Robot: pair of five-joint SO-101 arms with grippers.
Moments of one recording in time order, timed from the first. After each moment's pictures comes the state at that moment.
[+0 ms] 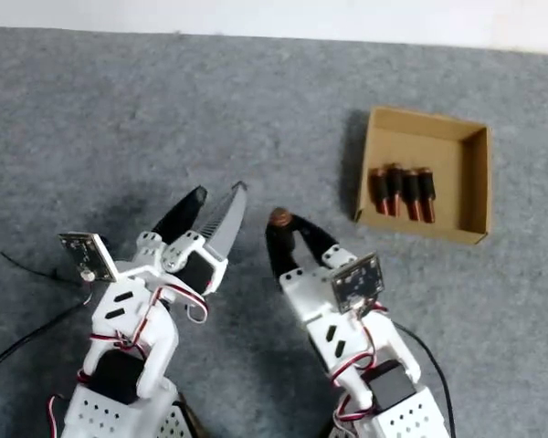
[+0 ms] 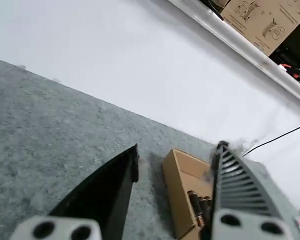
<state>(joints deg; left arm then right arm) 13.8 -102.9 90.1 21.1 35.6 -31.2 -104.1 96.0 19.2 4.9</state>
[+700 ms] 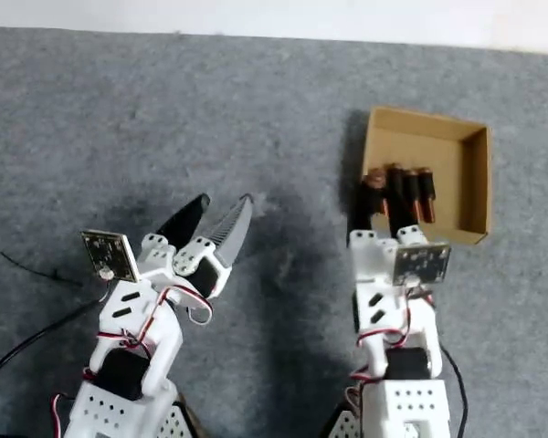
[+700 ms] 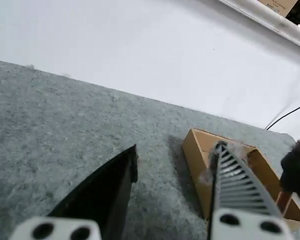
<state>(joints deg) 13.9 -102.9 93.8 21.1 28.9 -5.9 -83.9 95.5 -3.8 4.9</state>
